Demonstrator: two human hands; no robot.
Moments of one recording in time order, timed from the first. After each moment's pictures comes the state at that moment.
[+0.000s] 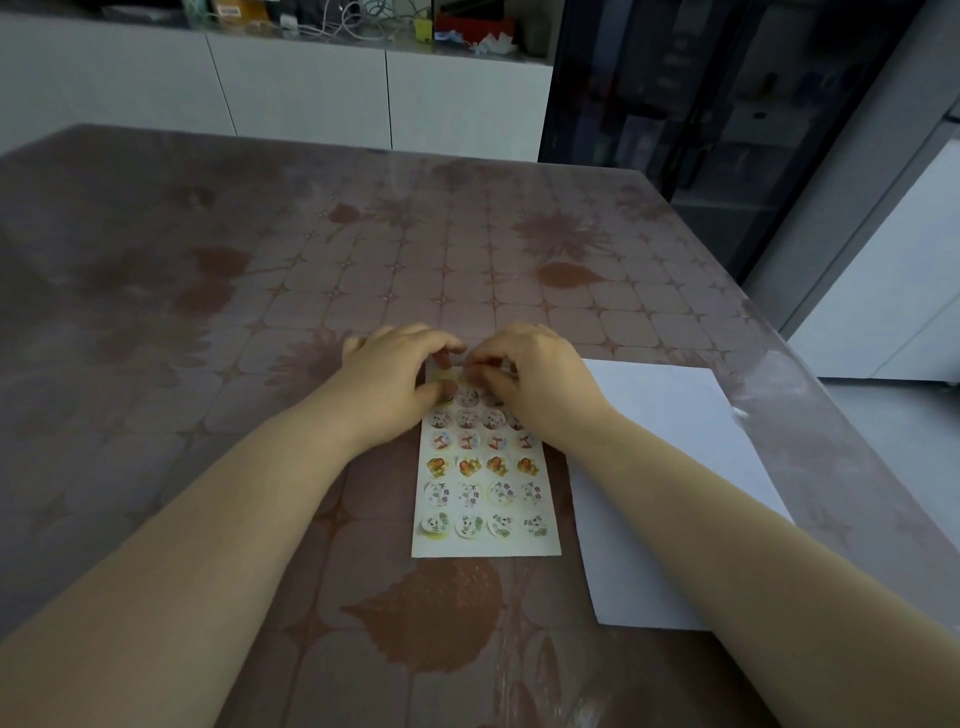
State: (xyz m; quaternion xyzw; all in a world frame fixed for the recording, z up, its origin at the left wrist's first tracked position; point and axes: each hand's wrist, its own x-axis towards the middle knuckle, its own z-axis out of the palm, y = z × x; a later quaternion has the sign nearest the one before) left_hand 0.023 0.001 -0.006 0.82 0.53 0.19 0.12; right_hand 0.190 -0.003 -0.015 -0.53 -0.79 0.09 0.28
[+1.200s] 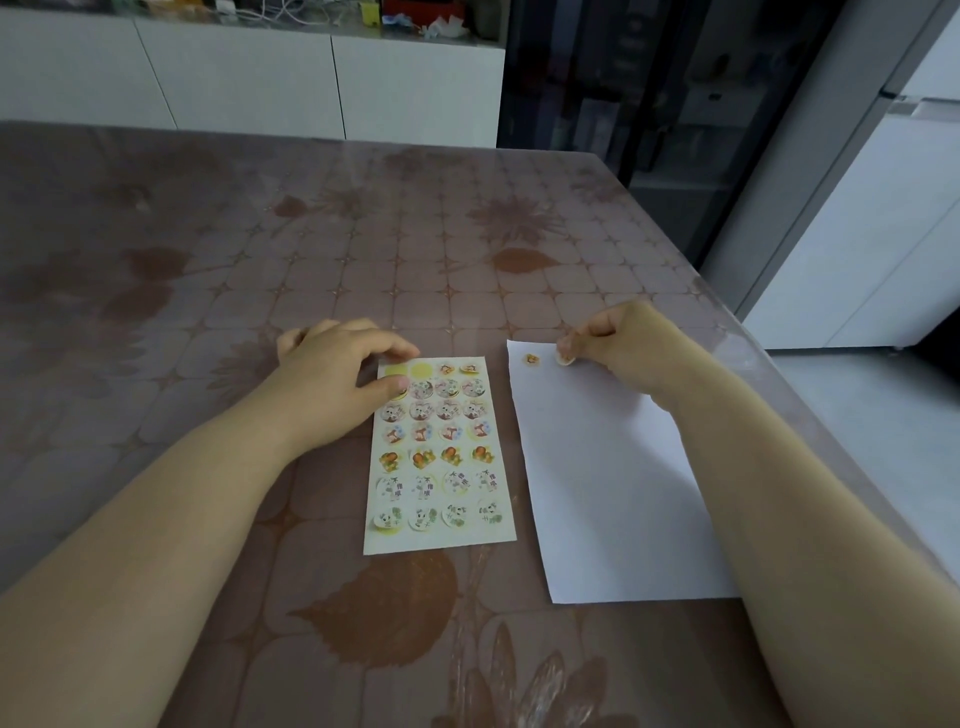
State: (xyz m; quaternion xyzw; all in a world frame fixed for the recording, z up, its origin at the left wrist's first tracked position) left_hand 0.016 0.003 -0.011 0.83 0.51 0.21 0.11; right_hand 0.280 -0.016 0.019 -0.72 -0.55 0.32 0.27
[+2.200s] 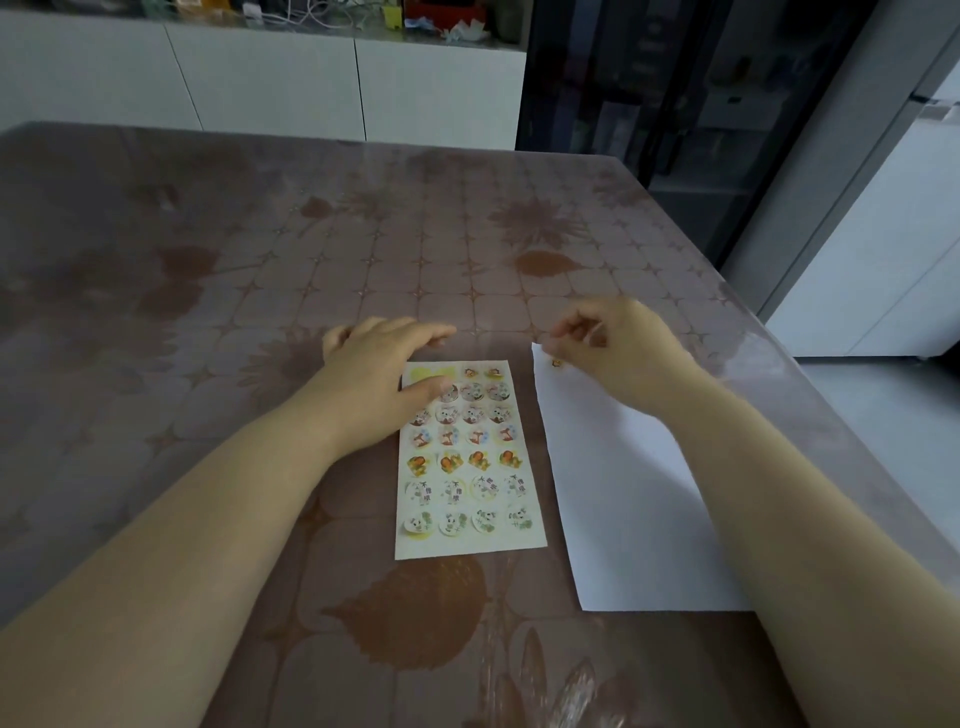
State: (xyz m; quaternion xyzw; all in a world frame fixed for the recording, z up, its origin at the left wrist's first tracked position) left_hand 0.024 -0.001 -0.009 0.83 0.50 0.20 0.11; right_hand 0.257 -0.013 0.013 -0.66 -0.69 0.16 0.26
